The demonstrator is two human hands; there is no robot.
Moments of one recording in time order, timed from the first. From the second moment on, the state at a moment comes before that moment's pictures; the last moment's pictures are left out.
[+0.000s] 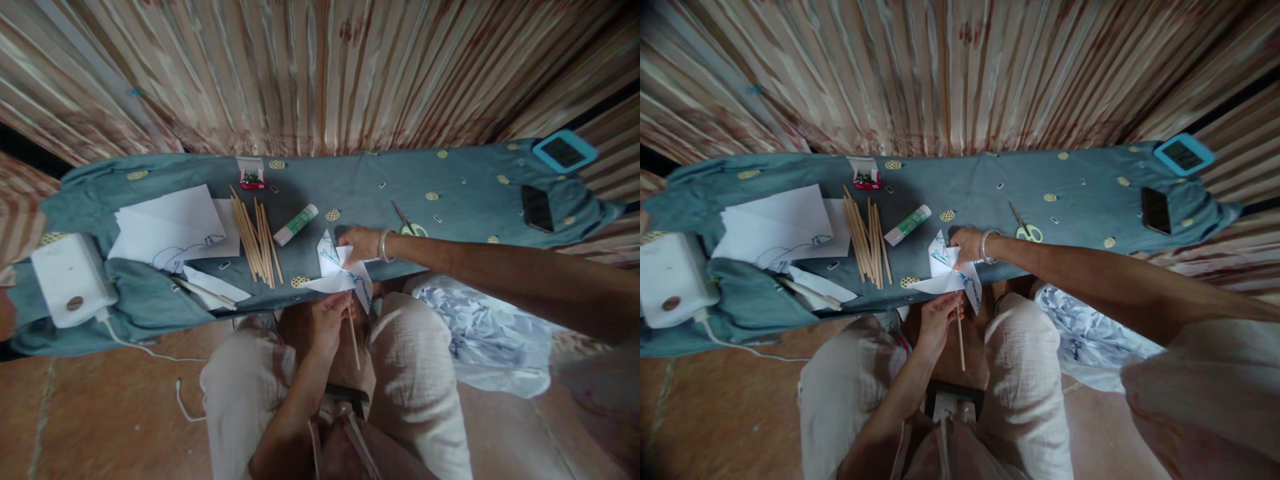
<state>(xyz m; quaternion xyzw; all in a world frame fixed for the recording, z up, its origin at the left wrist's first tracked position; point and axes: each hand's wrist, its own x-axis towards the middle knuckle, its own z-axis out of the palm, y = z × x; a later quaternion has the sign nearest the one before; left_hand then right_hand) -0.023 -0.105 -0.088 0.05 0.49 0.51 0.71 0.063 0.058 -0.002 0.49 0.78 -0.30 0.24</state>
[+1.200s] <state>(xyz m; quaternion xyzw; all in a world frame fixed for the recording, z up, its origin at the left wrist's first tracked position) -0.030 -0.104 -0.060 0.08 0.47 0.52 0.71 0.113 0.058 0.007 0.48 0.70 -0.53 0.05</state>
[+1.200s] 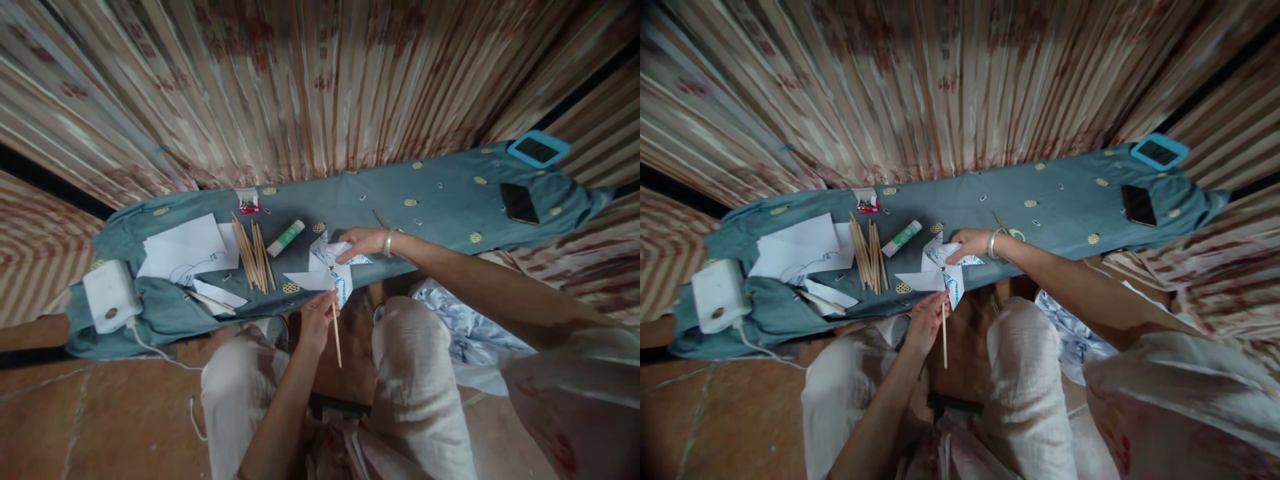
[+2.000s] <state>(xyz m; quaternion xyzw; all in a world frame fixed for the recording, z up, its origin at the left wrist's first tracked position) -0.025 -0.066 -0.050 0.19 0.54 0.46 0.68 0.159 0.040 -0.045 0.49 0.45 -0.66 -0.35</state>
